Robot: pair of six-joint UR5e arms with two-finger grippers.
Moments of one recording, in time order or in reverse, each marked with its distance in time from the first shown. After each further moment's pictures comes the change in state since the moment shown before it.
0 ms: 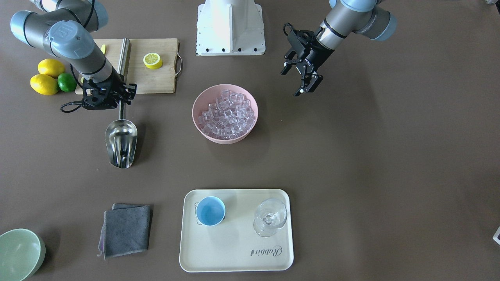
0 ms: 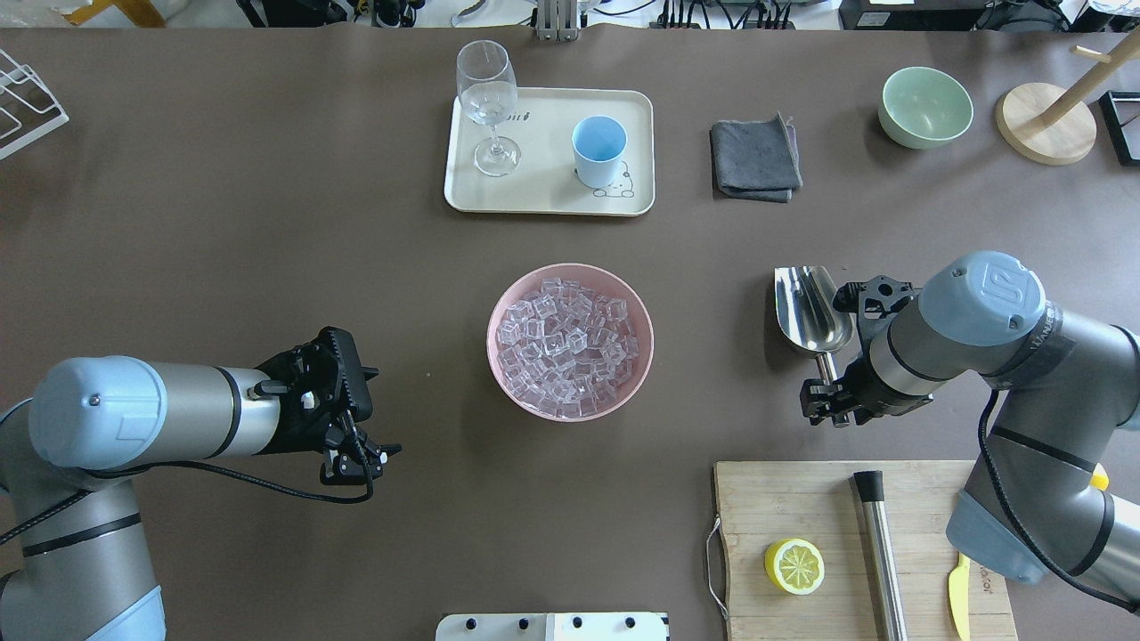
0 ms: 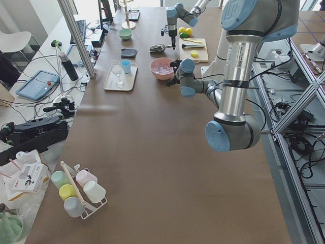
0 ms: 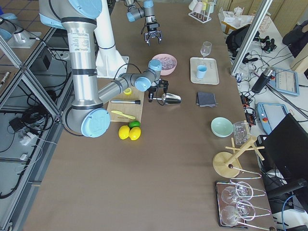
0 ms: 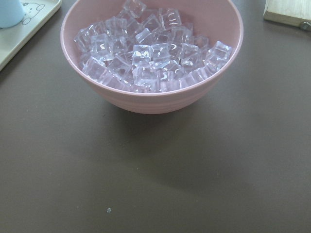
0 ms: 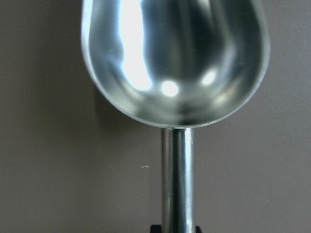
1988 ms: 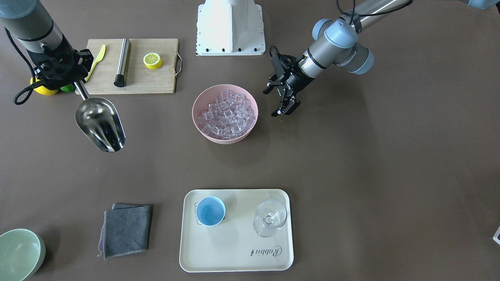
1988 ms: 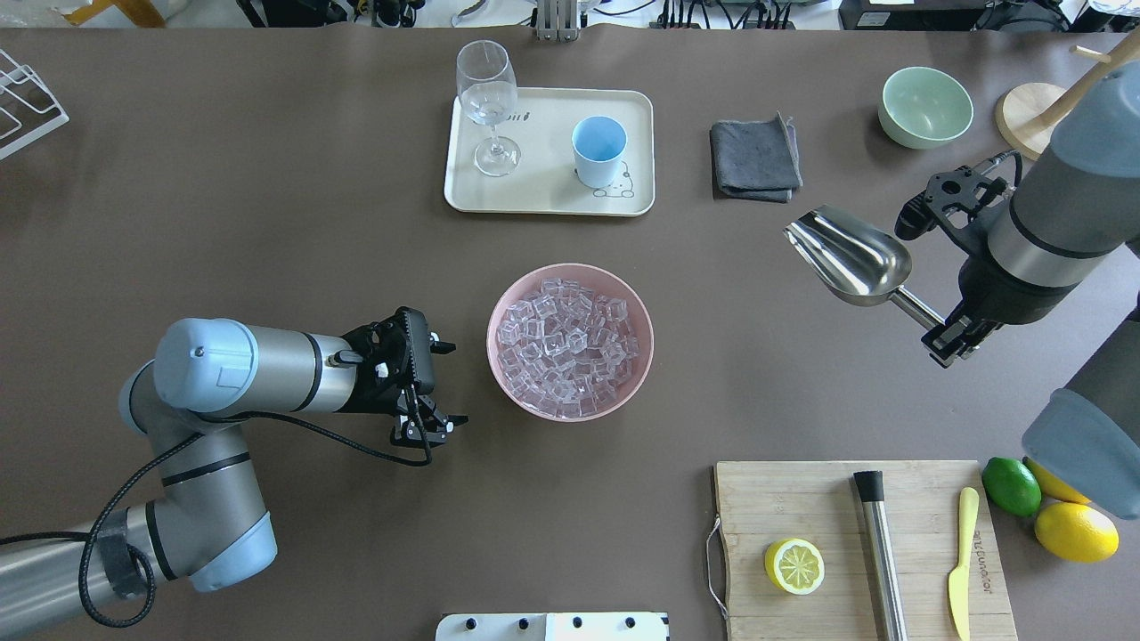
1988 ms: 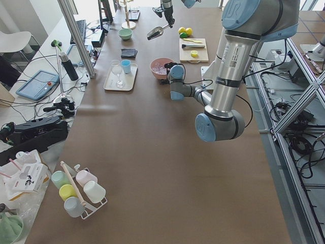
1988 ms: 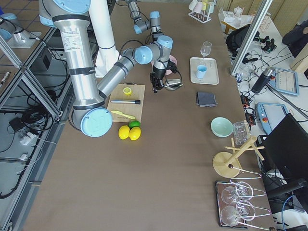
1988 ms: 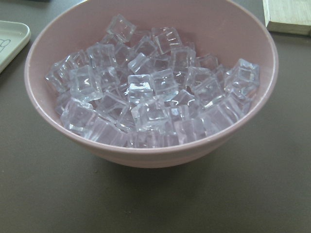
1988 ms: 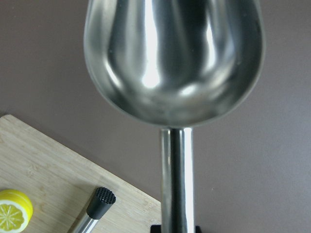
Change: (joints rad) left arm -0.039 -0.195 0.318 -0.240 -0.083 0.102; right arm 0.250 0.104 0.284 -0.690 0.067 -0.895
